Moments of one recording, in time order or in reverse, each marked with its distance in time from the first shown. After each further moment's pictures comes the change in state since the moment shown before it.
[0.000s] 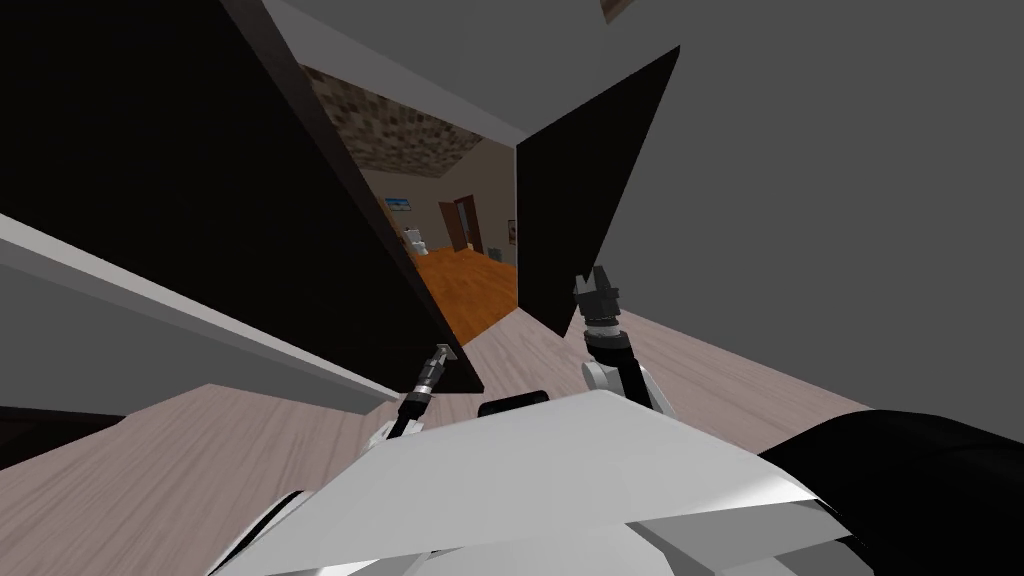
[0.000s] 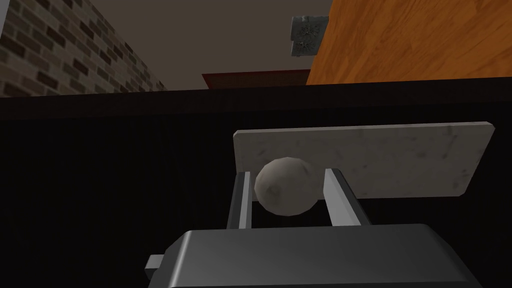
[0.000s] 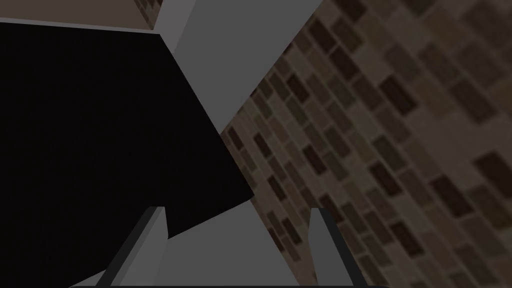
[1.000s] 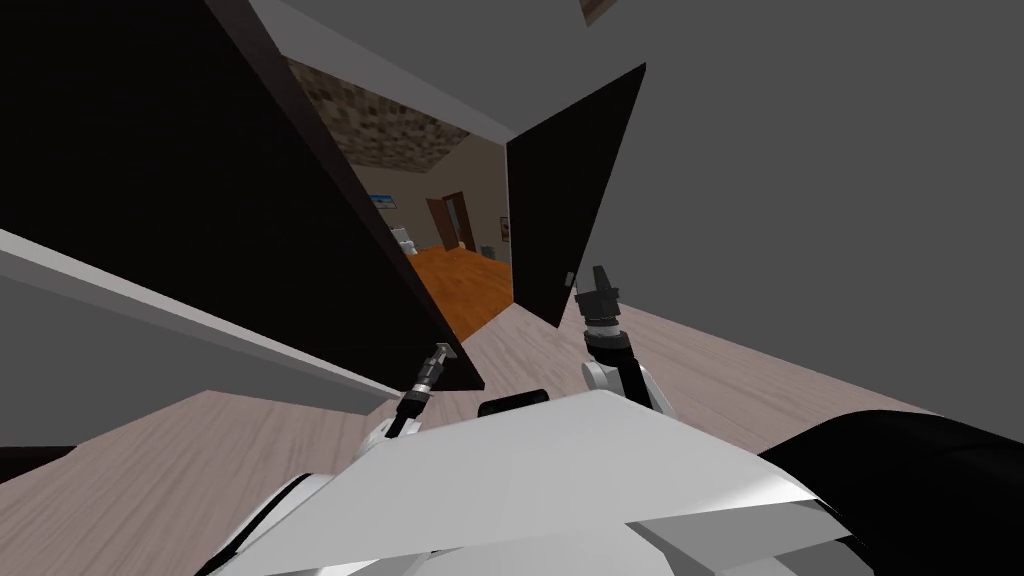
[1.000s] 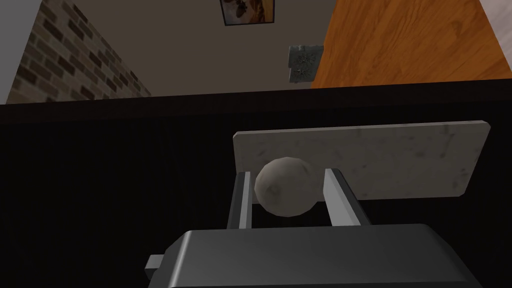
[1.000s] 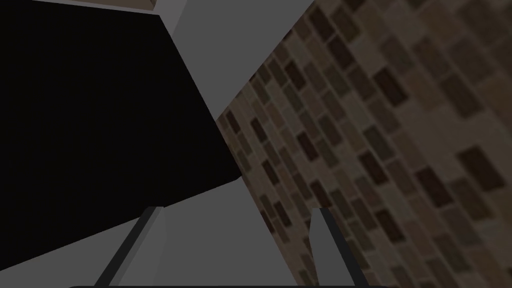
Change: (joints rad) arm -0.052 0.015 -0.031 0.088 -0.002 -0.066 0.025
